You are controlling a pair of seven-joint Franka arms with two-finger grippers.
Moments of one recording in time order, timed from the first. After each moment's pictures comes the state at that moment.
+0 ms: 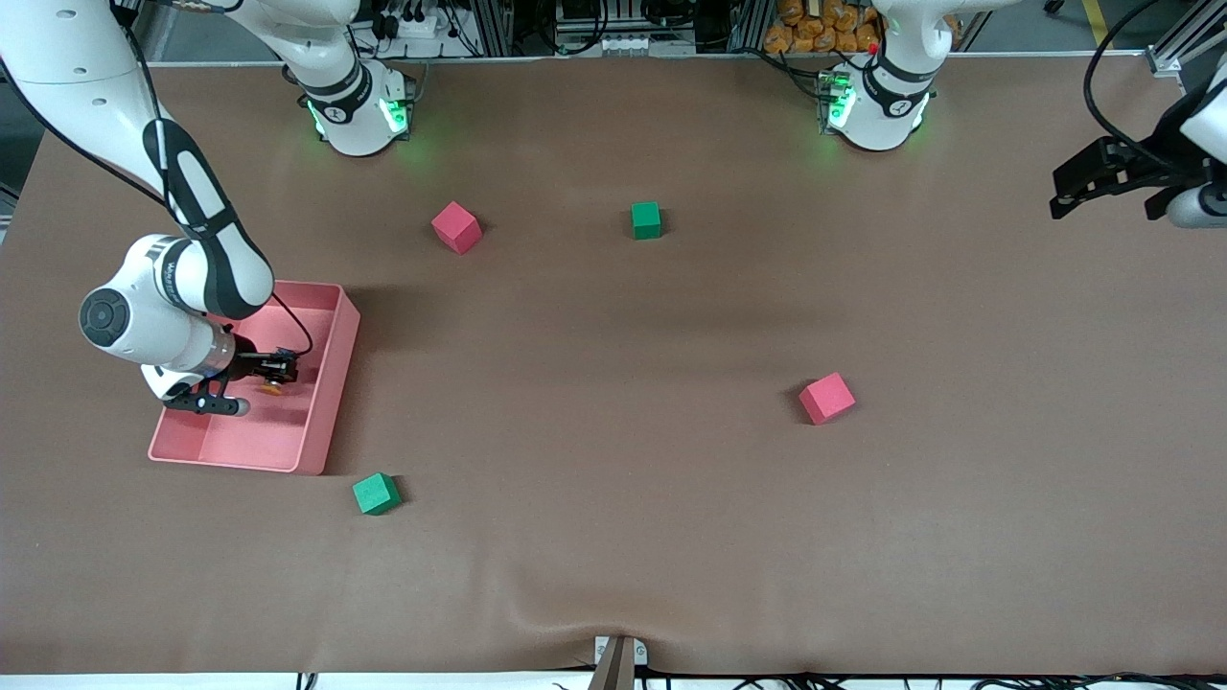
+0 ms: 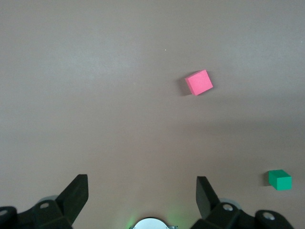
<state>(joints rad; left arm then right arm) 0.08 -0.01 -0.18 -1.46 0.02 1.40 -0.06 -0.17 0.45 0.02 -2.12 0.07 2.46 -0.10</state>
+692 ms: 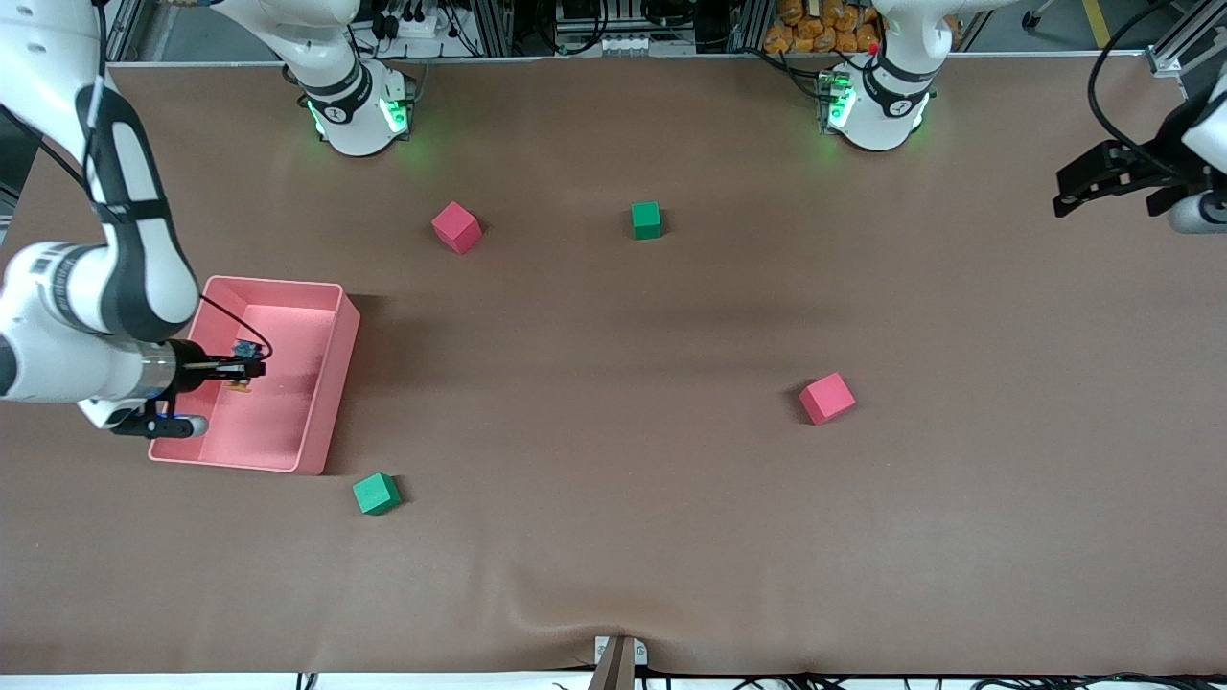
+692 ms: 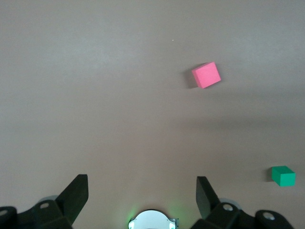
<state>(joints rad) 0.11 -0.01 -0.17 -1.47 0.02 1.38 -0.06 -0.14 0.42 0.03 -1.69 0.07 1.82 -0.10</state>
